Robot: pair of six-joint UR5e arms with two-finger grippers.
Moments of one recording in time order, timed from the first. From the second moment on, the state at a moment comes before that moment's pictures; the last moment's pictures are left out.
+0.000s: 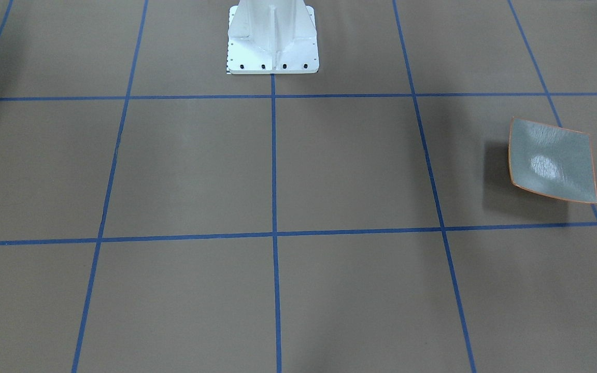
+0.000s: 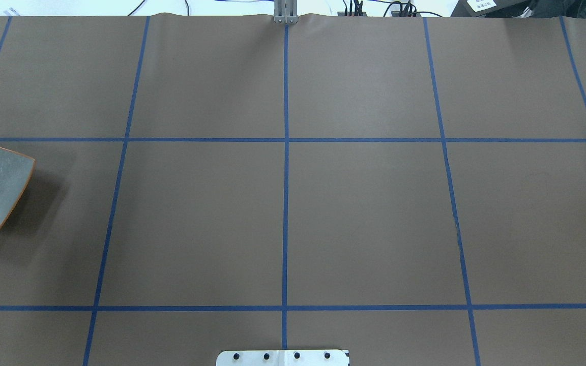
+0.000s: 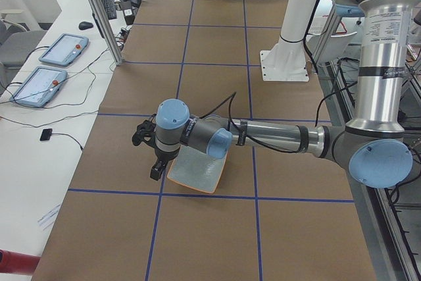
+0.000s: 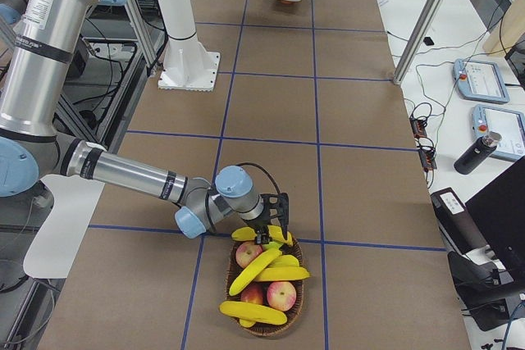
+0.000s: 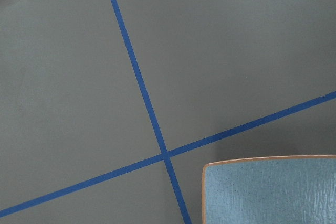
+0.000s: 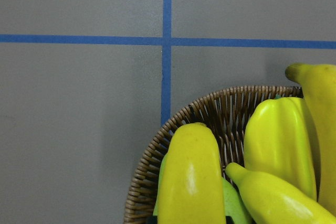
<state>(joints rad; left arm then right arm) -1.53 -1.58 -1.65 -1.88 -2.32 0.05 1.30 -1.92 1.56 -0.63 2.12 0.54</state>
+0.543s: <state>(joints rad) -1.53 -1.62 -1.65 -1.91 -2.32 0.05 1.39 -1.83 1.58 -0.68 2.19 0.53</state>
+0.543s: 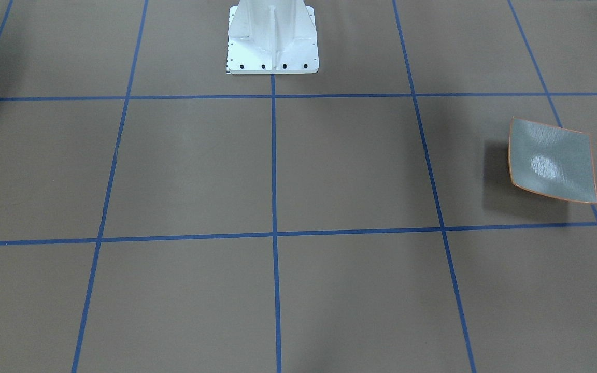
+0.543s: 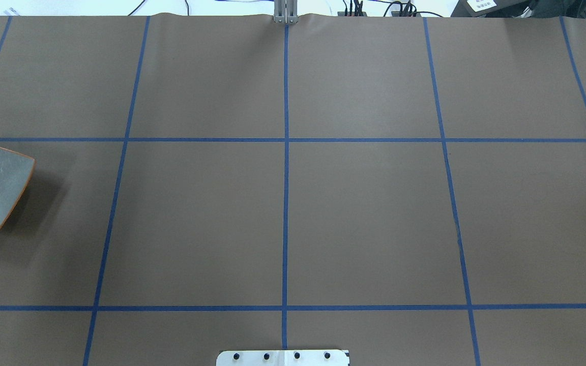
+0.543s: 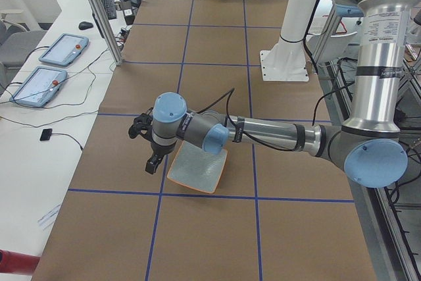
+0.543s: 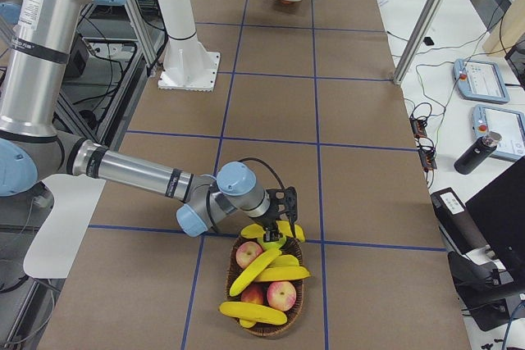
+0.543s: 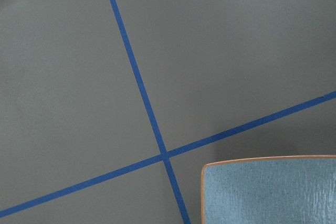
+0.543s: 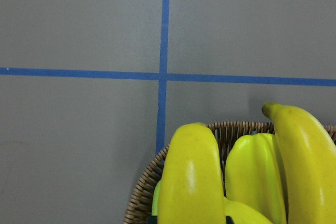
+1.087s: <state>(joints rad) -1.47 -1.68 -1.65 -2.18 -2.32 -0.19 1.39 -1.58 1.58 -0.80 2.25 0.75</state>
